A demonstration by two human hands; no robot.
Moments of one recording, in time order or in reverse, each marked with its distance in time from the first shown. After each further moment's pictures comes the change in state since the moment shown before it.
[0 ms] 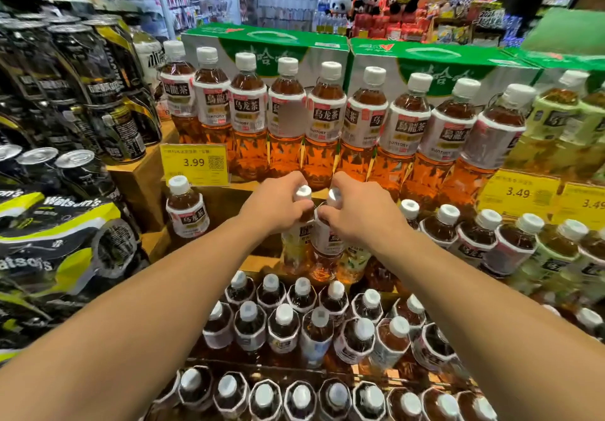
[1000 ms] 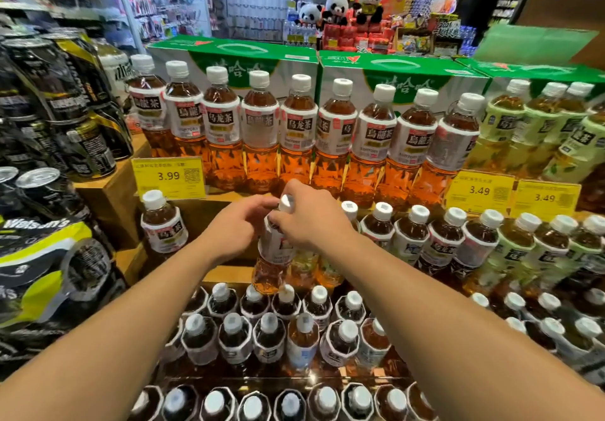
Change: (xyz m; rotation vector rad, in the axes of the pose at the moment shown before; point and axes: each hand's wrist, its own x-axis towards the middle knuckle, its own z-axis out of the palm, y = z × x) left_hand -0.026 -0.030 -0.007 -0.523 -0.184 0.012; right_hand 0.002 -0.033 0.006 0.209 -0.064 0.040
